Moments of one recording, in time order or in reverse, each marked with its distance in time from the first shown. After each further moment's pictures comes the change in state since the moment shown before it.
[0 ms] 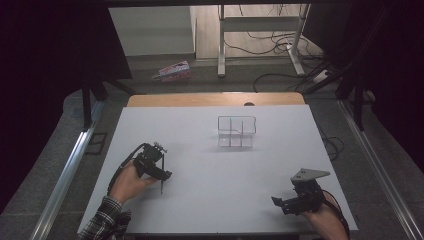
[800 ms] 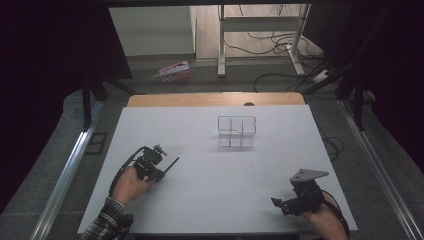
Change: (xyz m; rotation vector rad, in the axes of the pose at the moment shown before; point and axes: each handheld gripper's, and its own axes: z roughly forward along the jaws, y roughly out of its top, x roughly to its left) left arm 0.000 -0.004 0.004 0.099 -0.040 -0.038; right arm 0.001 0.000 0.001 0.013 0.007 -0.007
